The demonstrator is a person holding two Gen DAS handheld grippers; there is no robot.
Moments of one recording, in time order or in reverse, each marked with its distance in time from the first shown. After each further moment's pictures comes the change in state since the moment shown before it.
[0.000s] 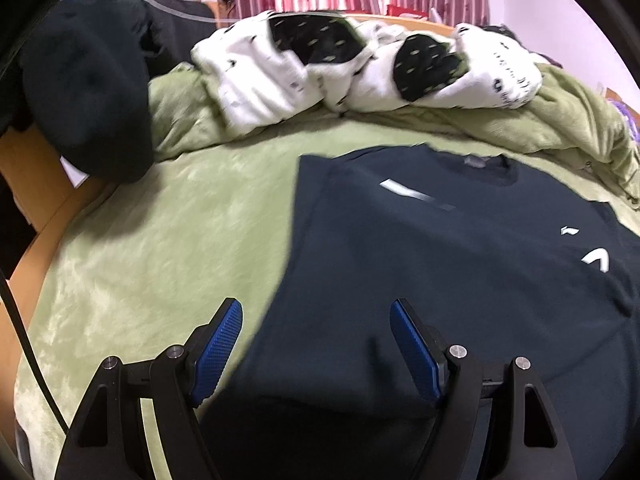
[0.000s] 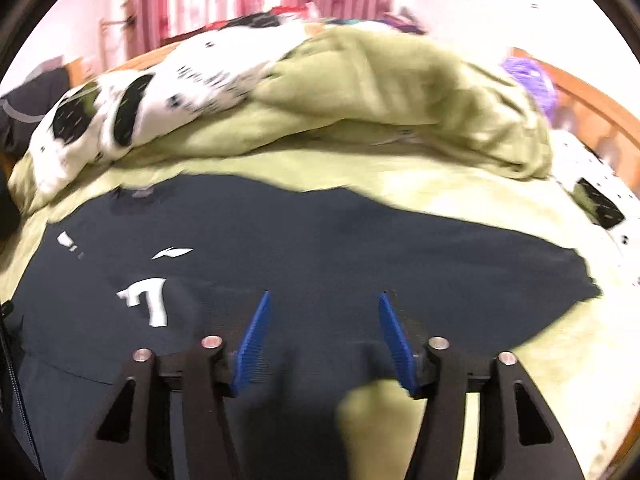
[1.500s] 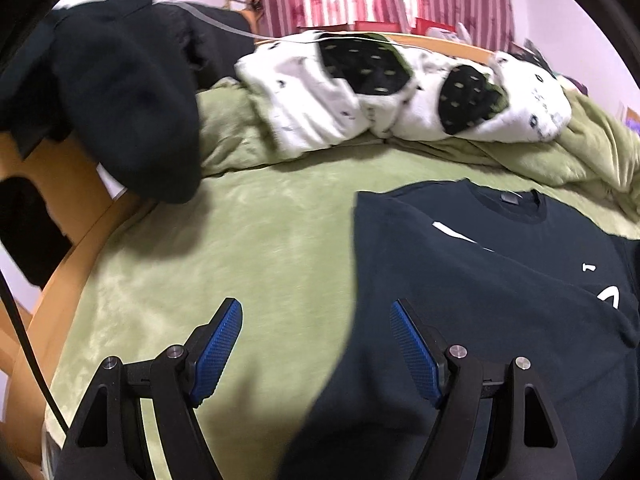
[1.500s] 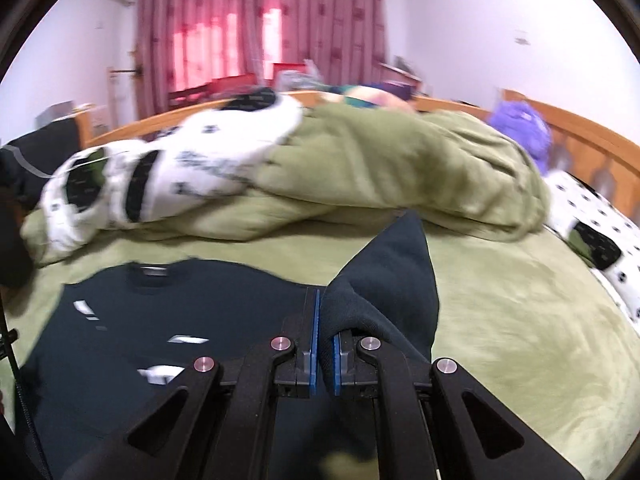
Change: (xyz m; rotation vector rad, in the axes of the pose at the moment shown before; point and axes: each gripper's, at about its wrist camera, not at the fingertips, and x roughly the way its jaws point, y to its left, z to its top) left arm -0.022 0.067 0.025 -0.062 -0.023 0.095; right arm -0.036 0.017 0.062 0.002 -0.197 0.084
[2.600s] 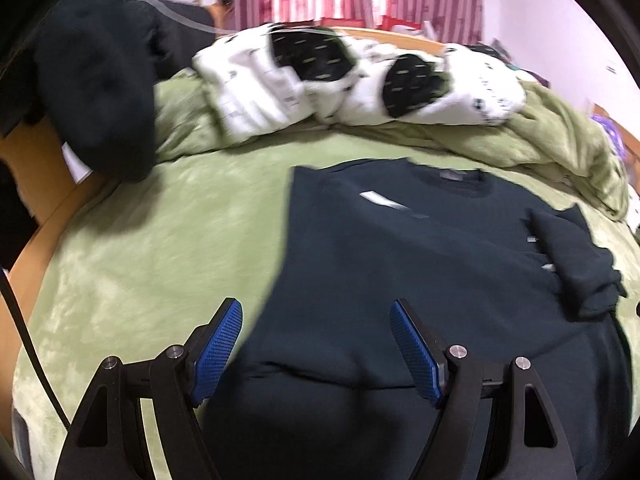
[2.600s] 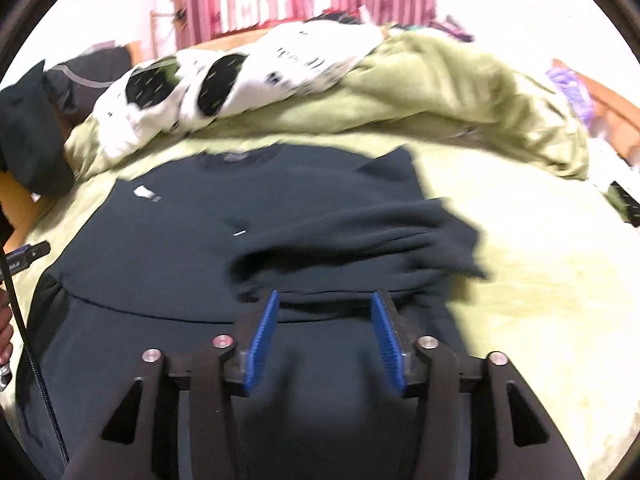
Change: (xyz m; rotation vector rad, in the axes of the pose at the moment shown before) left arm -0.025 -0.057 -0.036 0.036 0.010 -0.168; right arm -0.039 0.070 -0.122 -0.054 0.178 0.073
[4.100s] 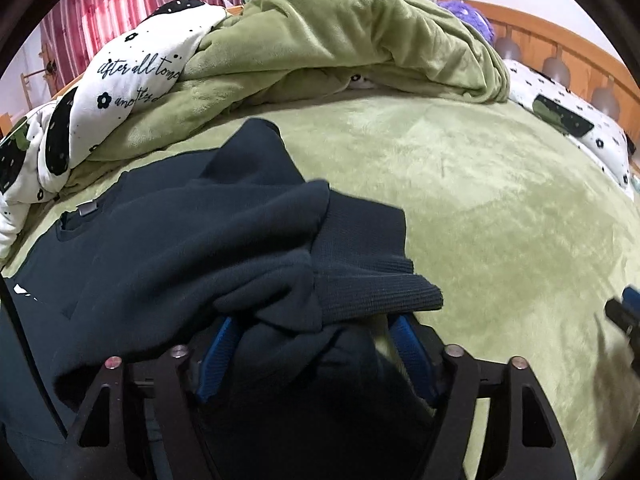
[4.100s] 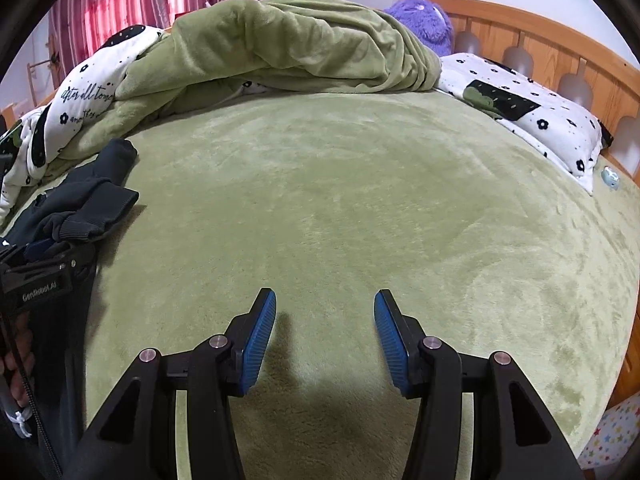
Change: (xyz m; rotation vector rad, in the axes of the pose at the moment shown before) left arm 0.040 -0.442 -0.033 0.387 0.054 -0.249; right arm 0.011 -0.287 -0.066 0.268 0.069 -0.270
